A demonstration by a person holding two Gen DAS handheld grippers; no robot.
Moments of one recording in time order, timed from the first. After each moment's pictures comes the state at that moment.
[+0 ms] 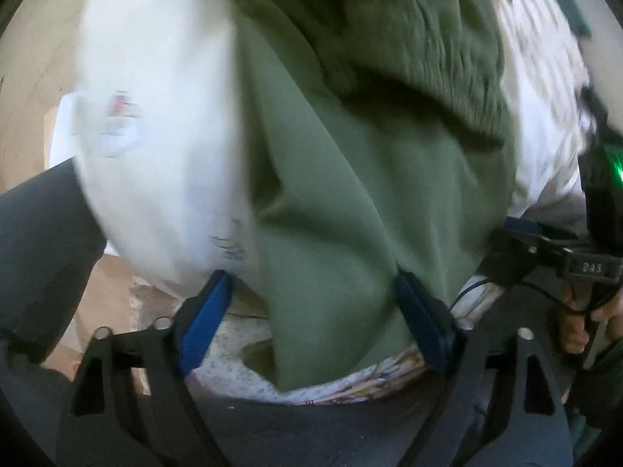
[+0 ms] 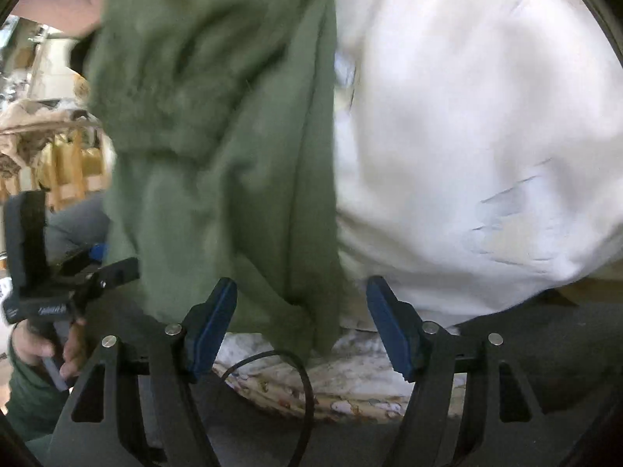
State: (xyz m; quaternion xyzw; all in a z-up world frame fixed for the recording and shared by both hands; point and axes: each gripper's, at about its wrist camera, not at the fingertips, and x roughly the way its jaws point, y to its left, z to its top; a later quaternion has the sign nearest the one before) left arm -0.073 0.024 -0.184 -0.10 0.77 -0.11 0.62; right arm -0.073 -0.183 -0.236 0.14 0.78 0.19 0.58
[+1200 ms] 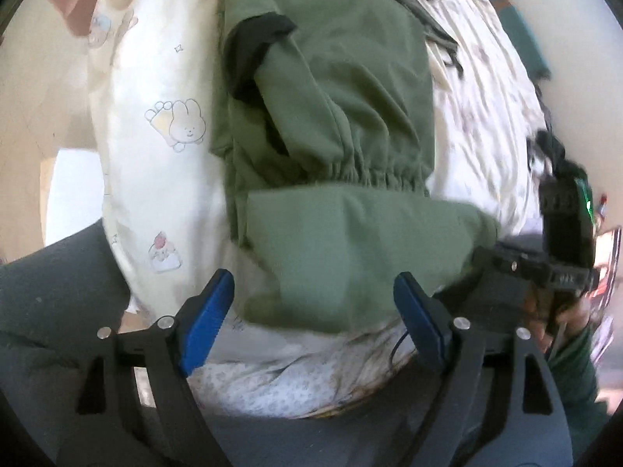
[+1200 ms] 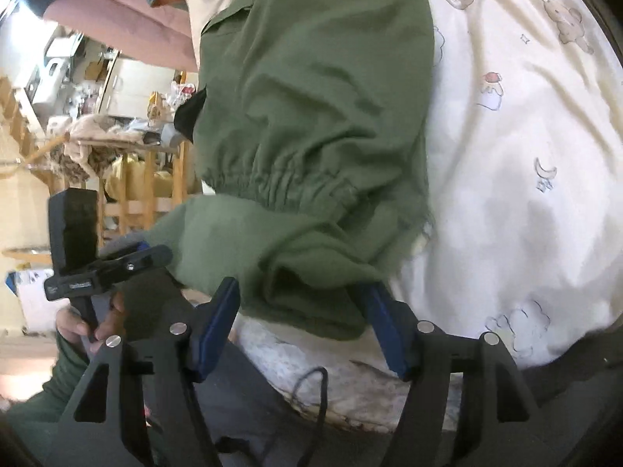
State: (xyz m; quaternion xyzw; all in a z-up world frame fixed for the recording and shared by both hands) left arm -0.031 0.075 -0.094 -0.15 0.68 -0.14 0.70; right arm -0.014 -0.190 -0.151 0.20 0.68 0.29 0.64
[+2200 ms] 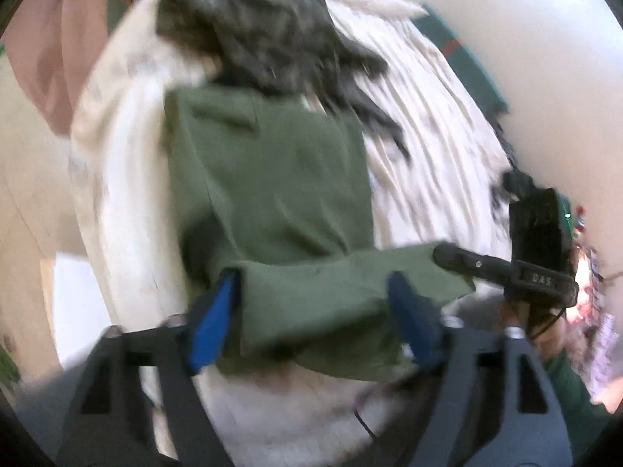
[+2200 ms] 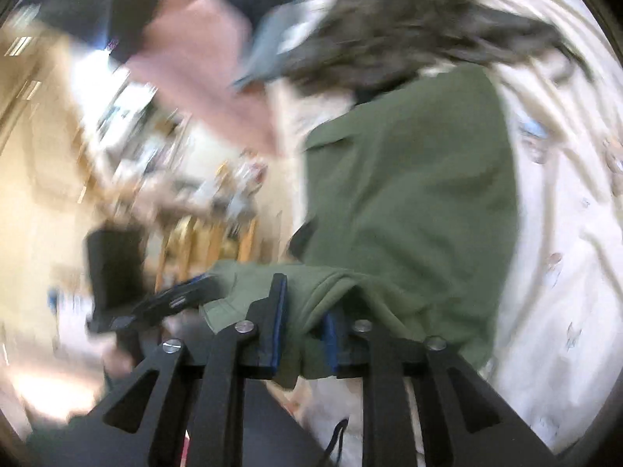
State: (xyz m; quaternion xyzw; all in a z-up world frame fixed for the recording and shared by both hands) left arm 0.056 0.091 -0.006 -0.14 0.57 -0.16 0.79; right arm 0.083 -0.185 -0.082 0.34 0.55 0.31 0.70
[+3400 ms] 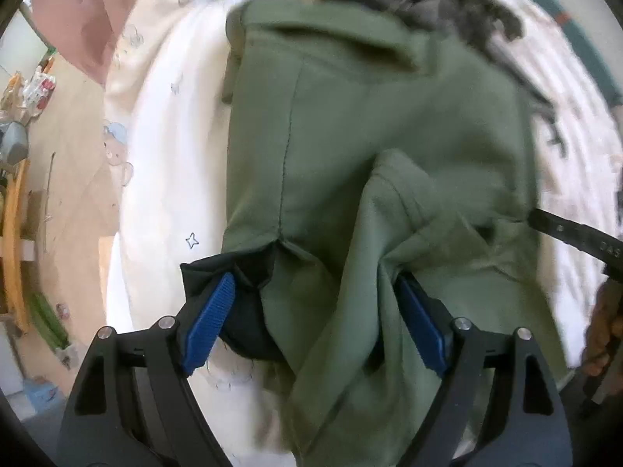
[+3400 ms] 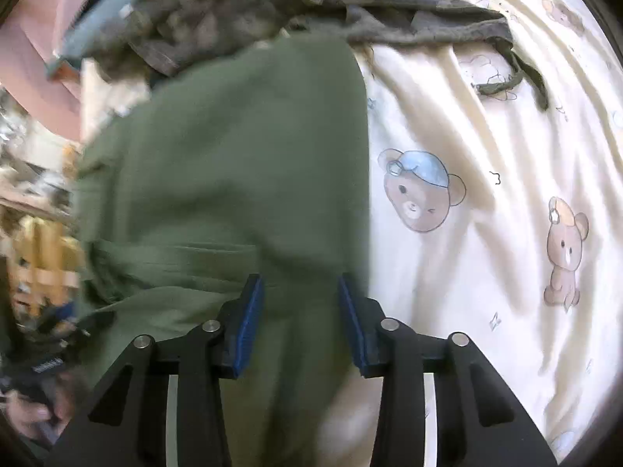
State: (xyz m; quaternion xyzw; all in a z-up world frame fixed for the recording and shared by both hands) left arm 0.098 0.086 -0.136 -0.06 0.63 -0.01 0.78; right arm 0.144 -0.197 -0.178 0.14 0.62 0.14 0.76
